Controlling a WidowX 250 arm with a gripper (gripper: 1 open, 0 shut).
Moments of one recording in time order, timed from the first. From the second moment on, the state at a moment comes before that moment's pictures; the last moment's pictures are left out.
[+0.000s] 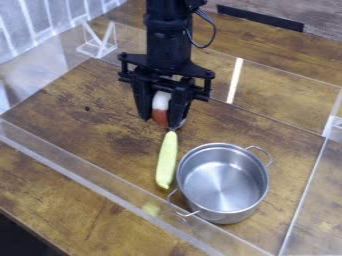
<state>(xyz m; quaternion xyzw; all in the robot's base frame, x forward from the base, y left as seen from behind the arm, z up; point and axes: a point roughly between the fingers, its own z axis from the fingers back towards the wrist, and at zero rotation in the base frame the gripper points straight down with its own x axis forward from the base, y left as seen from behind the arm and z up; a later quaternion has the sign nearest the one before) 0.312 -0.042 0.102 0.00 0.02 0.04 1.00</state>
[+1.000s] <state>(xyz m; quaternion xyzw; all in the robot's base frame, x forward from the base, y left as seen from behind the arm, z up) 0.336 -0.032 0.114 0.01 0.03 -0.03 1.00</state>
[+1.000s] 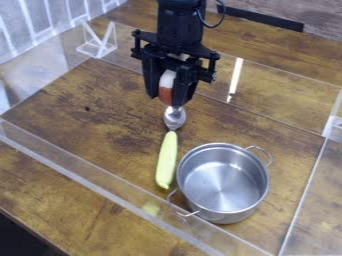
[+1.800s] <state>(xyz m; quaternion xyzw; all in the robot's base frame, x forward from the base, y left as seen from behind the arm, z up) 0.328 -0.031 0.080 0.01 0.05 -0.02 1.00</state>
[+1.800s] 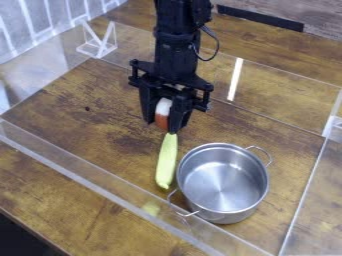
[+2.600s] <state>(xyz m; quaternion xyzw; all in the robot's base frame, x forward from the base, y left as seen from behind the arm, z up) 0.326 -0.011 0.124 0.02 0.00 0.09 1.00</state>
